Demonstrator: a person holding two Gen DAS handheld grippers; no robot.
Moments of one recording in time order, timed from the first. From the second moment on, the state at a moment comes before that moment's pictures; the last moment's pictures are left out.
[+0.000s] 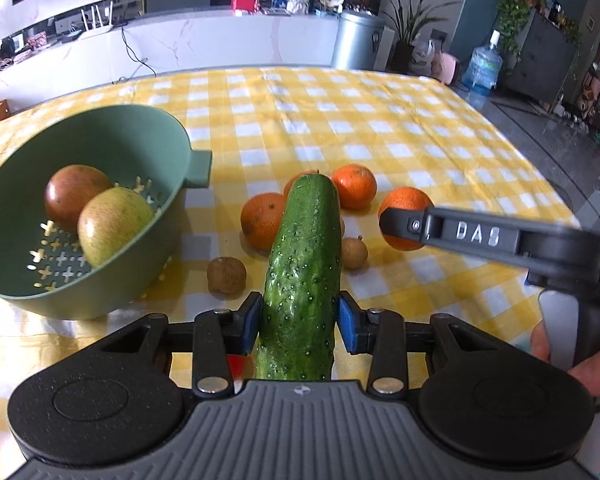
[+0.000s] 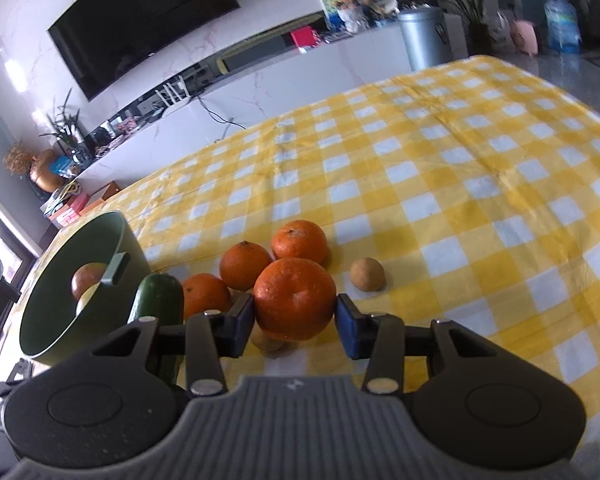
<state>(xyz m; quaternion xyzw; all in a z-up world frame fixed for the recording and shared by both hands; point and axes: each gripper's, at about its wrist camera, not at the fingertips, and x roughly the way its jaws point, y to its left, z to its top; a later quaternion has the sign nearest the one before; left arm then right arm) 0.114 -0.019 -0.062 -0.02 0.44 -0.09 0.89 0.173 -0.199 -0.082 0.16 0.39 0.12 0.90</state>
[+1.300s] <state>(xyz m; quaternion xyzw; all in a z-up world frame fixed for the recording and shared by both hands) 0.143 0.085 0.011 -0.03 0.34 0.09 0.93 0.184 -0.069 0.012 -0.07 0.30 0.33 0.89</state>
